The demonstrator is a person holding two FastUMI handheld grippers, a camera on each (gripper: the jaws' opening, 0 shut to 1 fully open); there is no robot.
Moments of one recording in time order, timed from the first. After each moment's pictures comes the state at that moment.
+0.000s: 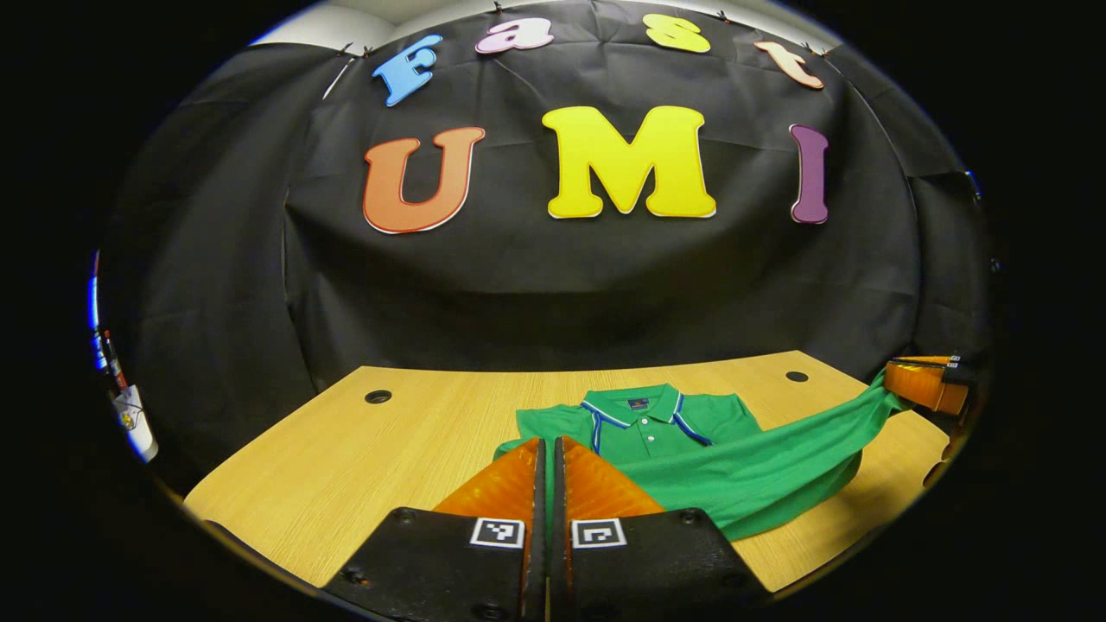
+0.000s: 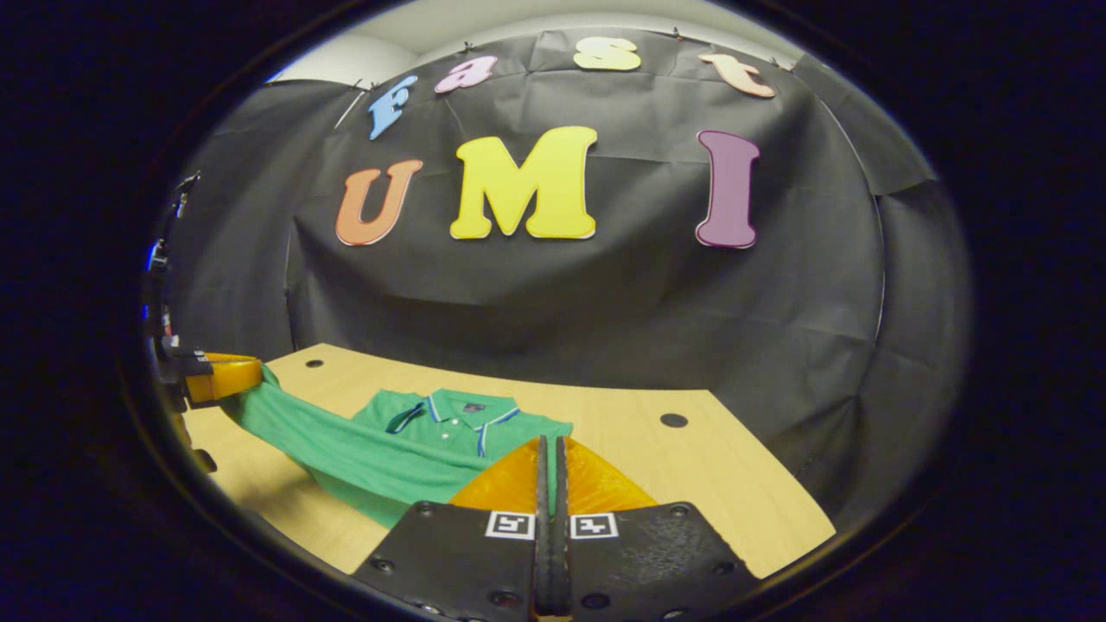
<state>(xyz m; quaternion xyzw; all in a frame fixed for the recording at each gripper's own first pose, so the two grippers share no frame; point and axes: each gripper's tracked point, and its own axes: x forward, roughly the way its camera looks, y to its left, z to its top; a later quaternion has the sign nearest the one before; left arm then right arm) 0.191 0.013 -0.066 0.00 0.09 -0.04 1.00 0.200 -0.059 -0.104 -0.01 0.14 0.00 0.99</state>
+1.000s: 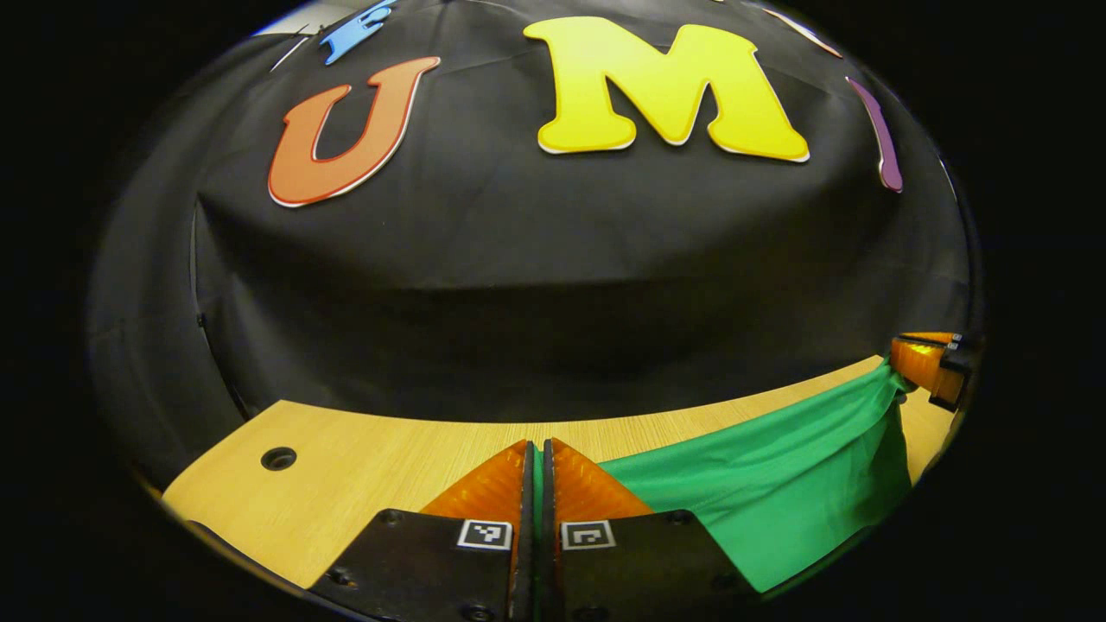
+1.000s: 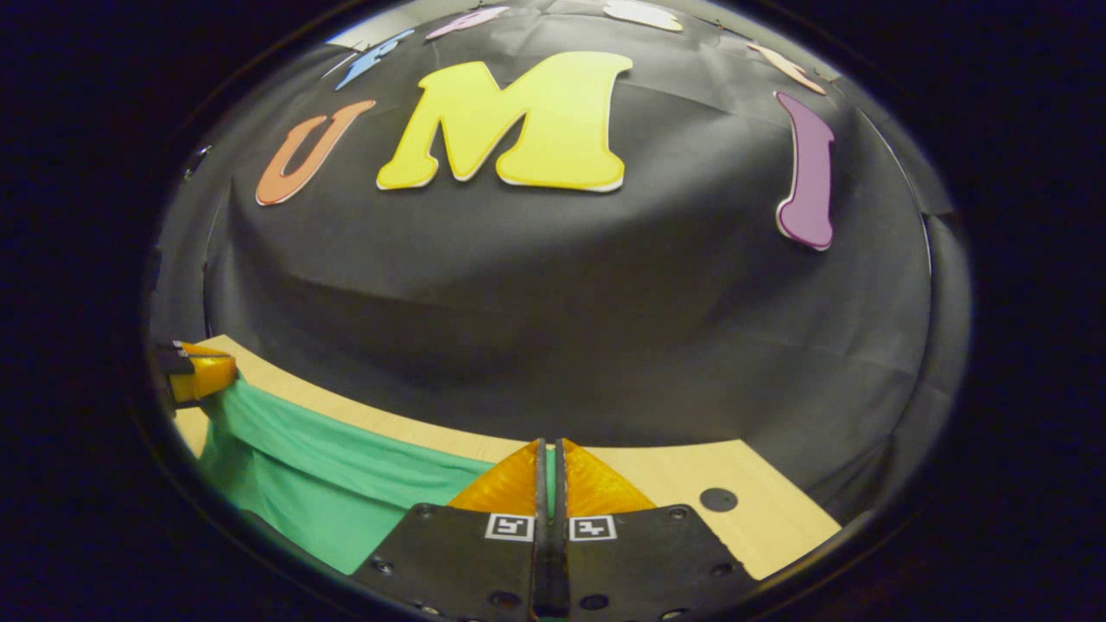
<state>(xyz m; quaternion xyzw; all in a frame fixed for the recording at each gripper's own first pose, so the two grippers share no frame) 0.442 0.014 -0.115 0.00 0.10 -0.02 0.99 0.455 -0.054 -0.172 -0.03 0.15 -0.06 0.99</state>
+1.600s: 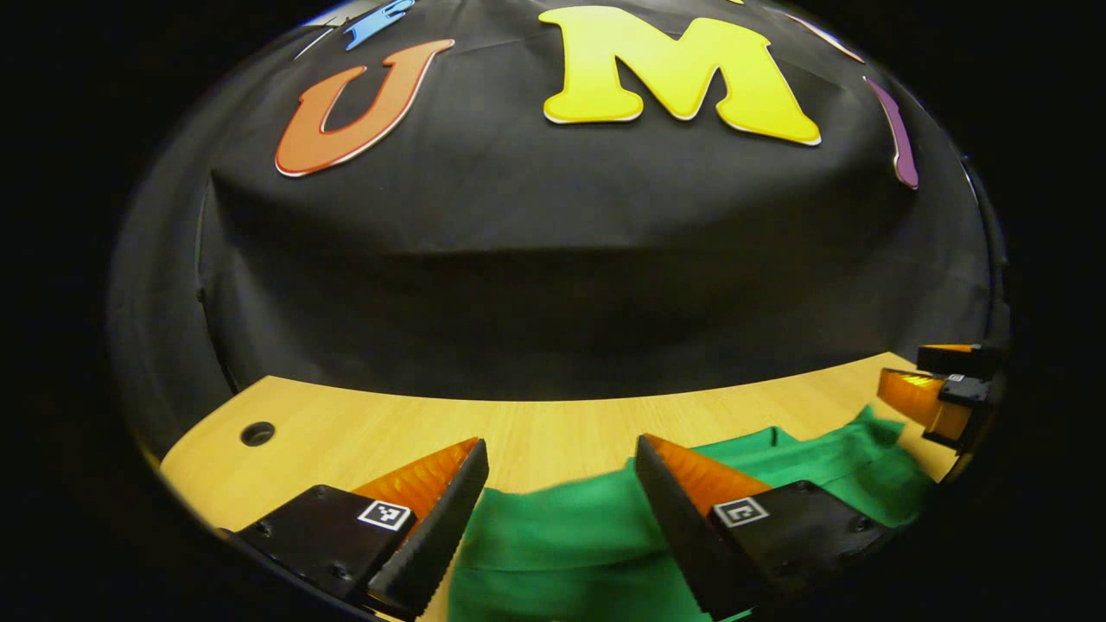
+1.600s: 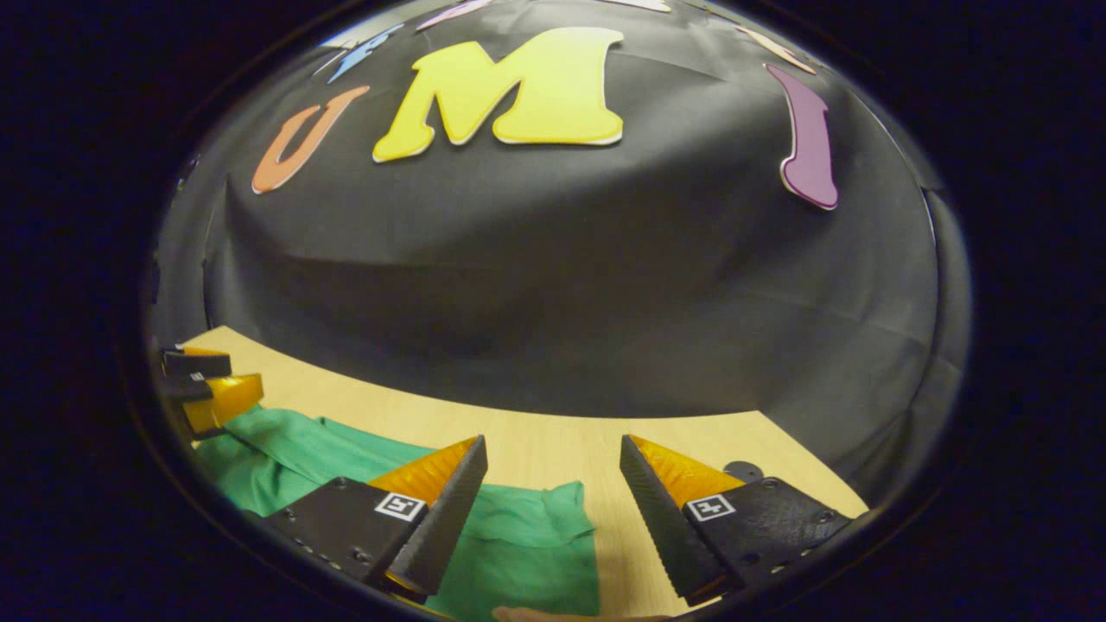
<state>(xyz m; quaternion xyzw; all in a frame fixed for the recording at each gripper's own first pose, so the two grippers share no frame) 0.450 -0.004 -0.147 -0.01 0.12 -0.04 0.99 0.454 -0.061 -0.209 -0.04 0.18 -0.08 0.98</state>
